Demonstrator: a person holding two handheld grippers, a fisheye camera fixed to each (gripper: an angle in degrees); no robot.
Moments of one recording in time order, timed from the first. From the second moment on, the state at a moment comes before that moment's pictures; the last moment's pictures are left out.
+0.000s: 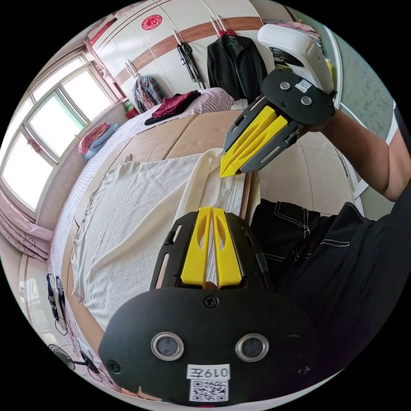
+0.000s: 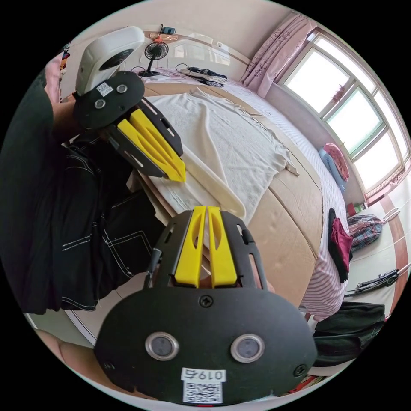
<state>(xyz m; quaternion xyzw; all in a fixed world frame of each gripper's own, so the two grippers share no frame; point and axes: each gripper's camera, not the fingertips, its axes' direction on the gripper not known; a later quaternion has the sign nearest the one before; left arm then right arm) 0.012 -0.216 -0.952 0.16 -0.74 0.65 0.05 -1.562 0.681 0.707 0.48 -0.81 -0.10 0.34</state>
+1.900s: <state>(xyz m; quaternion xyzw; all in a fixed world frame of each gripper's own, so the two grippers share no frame) 0.060 0.119 -0.892 0.36 -0.90 -0.08 0.24 -1.465 0.679 0.554 0.48 -0.87 -0.06 -0.04</state>
